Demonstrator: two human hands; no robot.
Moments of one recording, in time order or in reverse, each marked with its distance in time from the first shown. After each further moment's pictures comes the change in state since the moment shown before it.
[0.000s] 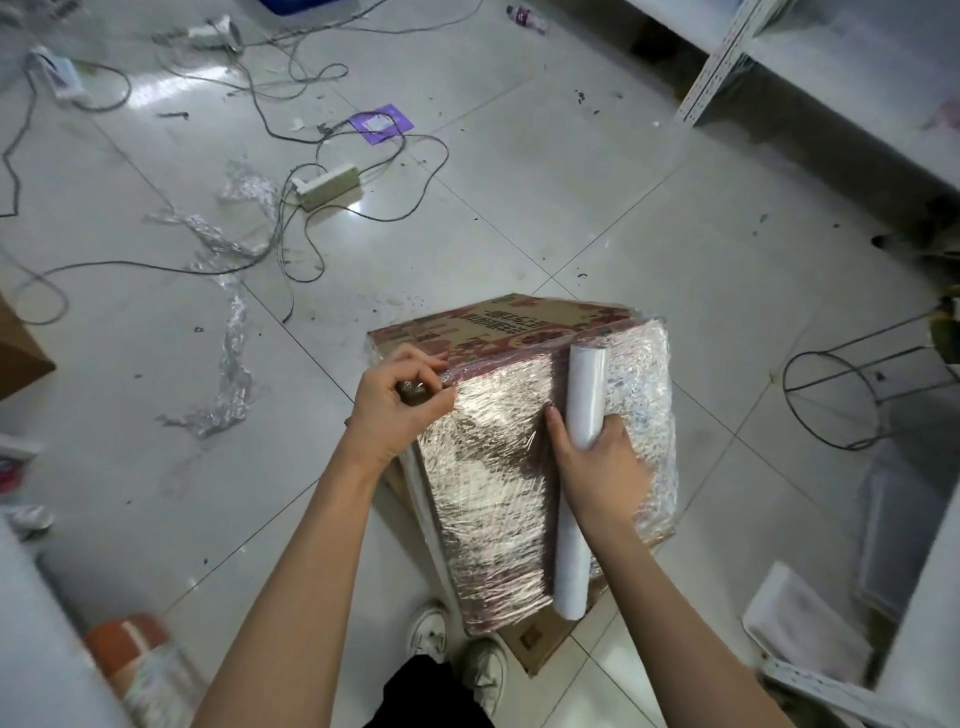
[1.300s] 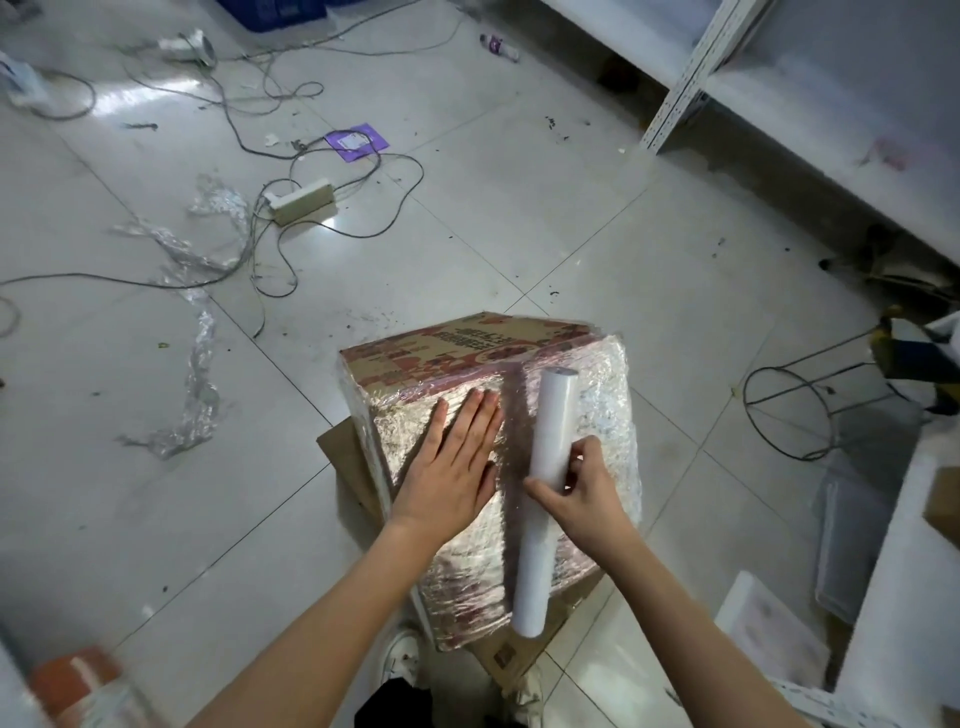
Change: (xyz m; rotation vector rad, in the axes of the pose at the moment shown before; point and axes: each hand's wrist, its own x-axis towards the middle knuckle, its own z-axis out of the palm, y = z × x) left_hand -0.037 -0.043 0.077 1.375 -0.063 0.635; right_hand -0.010 0.017 -0.044 0.392 -0.441 -0.222
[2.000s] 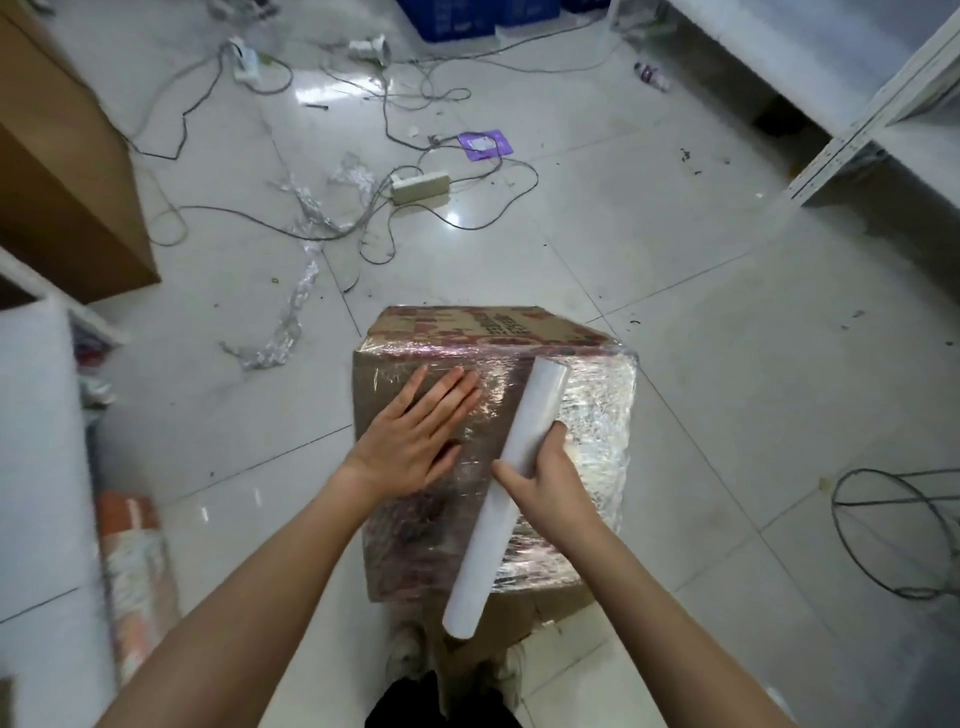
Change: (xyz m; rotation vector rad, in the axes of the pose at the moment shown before) left_hand -0.015 0.025 -0.005 0.125 0.071 -0.001; right_hand 0.012 0.024 -0.034 -0.114 -0.352 -0.178
